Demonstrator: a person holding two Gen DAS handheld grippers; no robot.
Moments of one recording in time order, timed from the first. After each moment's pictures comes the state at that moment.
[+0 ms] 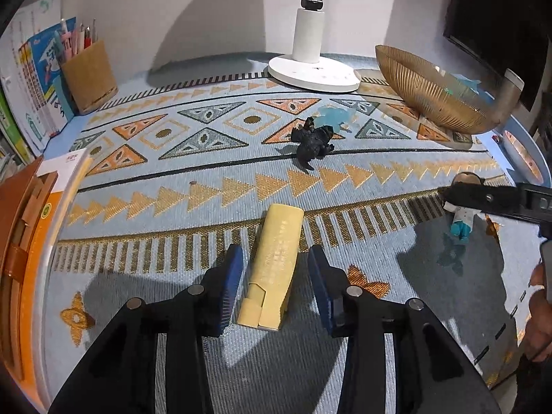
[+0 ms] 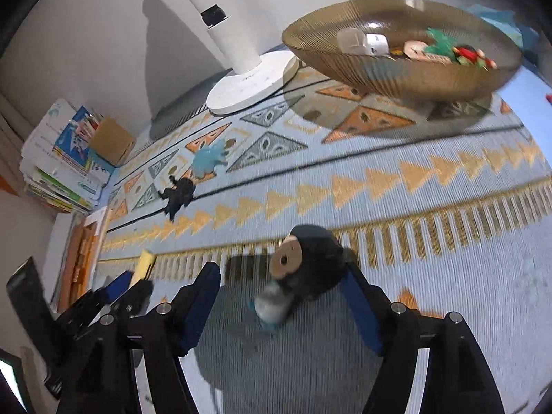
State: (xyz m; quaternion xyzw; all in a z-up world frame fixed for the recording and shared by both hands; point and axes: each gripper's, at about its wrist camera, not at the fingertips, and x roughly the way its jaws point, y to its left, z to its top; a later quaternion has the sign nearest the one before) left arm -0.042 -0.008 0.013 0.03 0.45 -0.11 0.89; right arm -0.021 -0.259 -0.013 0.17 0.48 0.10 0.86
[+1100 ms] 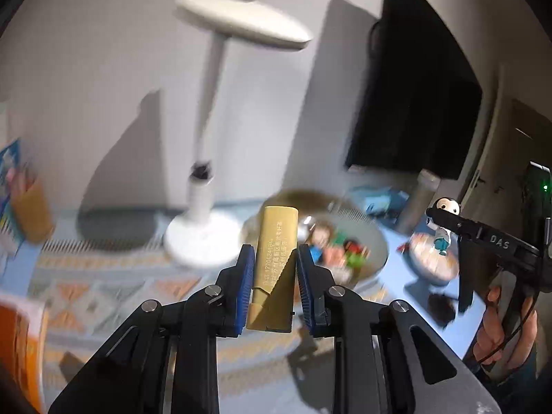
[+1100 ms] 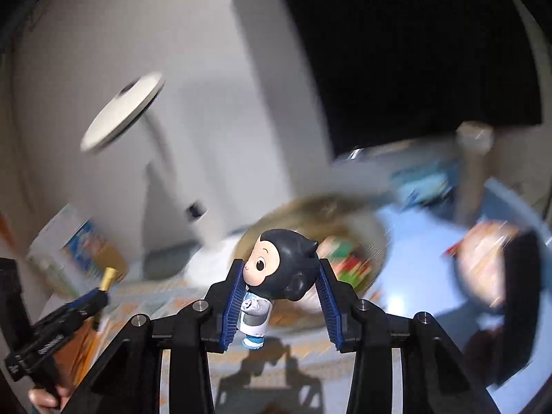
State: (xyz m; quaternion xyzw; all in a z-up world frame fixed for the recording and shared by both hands) left arm -0.007 -0.106 0.191 -0.04 0.27 -0.25 0.93; right arm -0.066 -0.390 0.167 0.15 0.23 -0.01 0.96
